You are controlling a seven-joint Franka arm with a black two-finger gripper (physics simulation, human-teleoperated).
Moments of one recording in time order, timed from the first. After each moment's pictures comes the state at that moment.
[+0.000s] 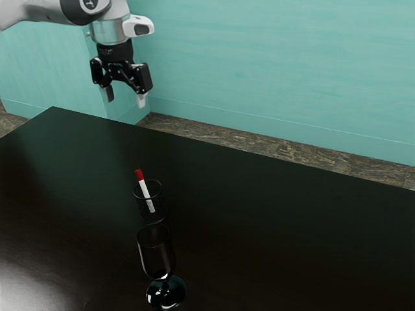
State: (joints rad) arm 0.03 0.14 -0.04 -1.39 0.03 1.48 -0.06
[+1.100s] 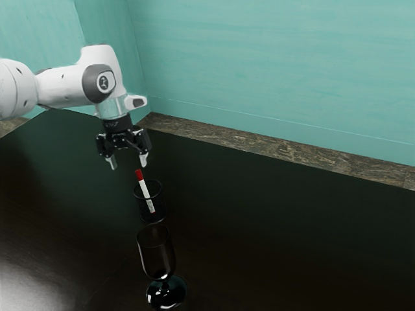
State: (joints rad) arm 0.05 0.35 0.14 -1.66 -0.20 1.80 -0.09
